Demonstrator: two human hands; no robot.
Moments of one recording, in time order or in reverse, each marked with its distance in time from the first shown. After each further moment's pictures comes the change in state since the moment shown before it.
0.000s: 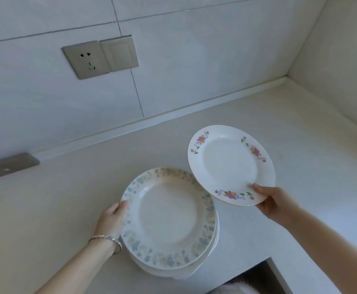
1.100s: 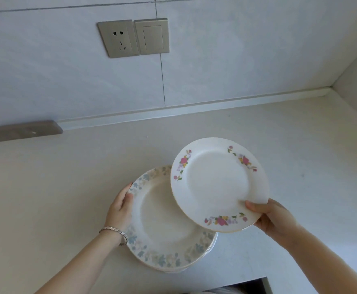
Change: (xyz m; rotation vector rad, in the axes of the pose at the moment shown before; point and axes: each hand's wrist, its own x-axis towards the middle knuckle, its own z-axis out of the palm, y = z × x) left_hand -0.014 -0.022 0.024 -0.032 0.142 0.049; right_hand 0.010 0.002 0.009 -0.409 -0.203 0.062
